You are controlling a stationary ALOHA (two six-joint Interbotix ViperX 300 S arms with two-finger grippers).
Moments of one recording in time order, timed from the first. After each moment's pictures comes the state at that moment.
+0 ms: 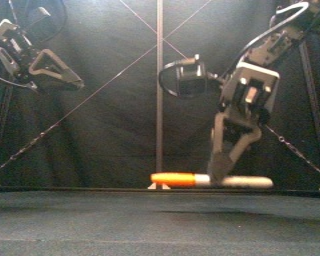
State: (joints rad) left arm 0.02 -0.70 1.20 -0.08 -0.25 0.00; right arm 0.09 0.05 0.66 0.19 0.21 0.12
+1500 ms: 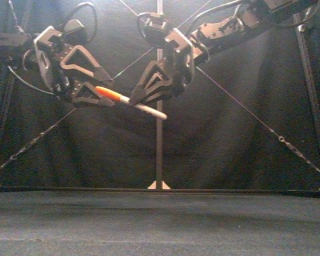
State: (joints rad) left arm 0.03 -0.43 1.06 -0.19 -0.32 0.00; right arm -0.06 0.04 0.41 -0.07 0.12 0.12
